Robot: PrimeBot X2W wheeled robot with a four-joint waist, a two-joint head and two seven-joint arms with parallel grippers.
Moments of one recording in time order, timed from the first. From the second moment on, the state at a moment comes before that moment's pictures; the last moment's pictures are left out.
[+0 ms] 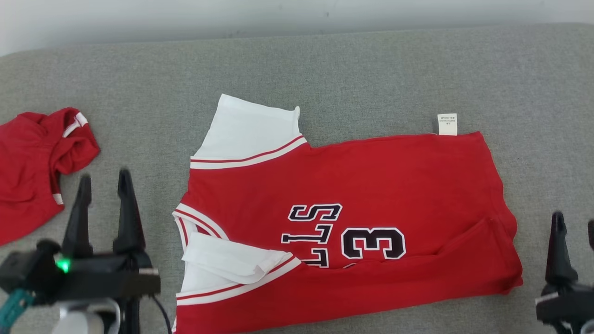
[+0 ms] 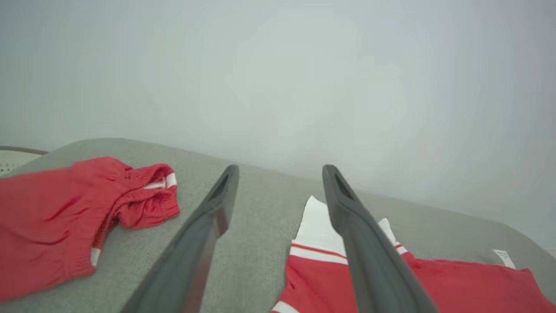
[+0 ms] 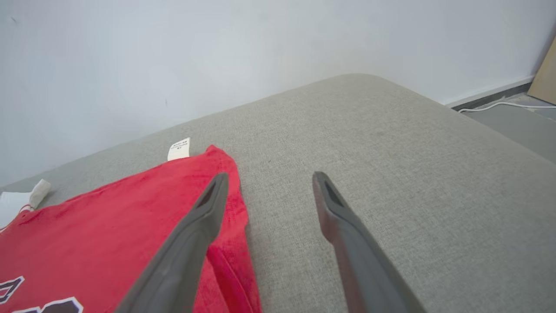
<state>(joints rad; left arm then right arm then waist) -0.22 0.20 -0.11 -0.18 -0.48 0.18 -0.19 0.00 -0.19 -0.12 -0.08 0.39 0.13 -0.10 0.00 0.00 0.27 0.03</state>
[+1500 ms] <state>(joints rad) -1.22 0.34 -0.42 0.74 -0.75 -0.13 0.50 -0.77 -0.46 0.51 0.38 0.68 0.13 0.09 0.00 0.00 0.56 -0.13</state>
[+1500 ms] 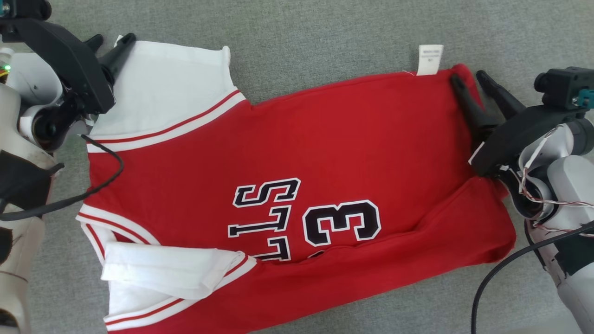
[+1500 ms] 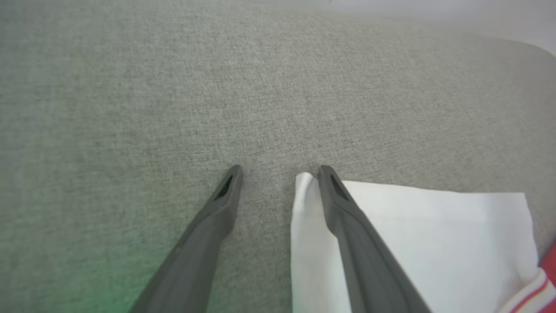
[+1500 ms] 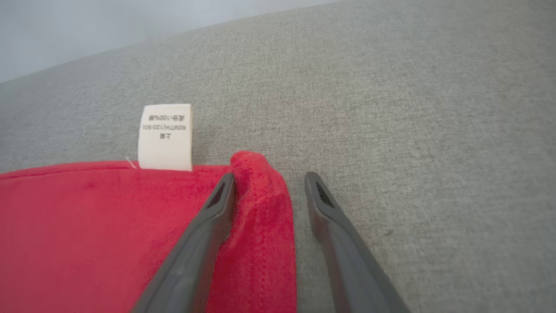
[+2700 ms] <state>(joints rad) -0.60 0.51 -0.35 -0.32 -1.00 -0.03 0.20 -0.41 -0.71 0.44 0.08 0.46 0.13 -0.12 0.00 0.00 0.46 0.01</state>
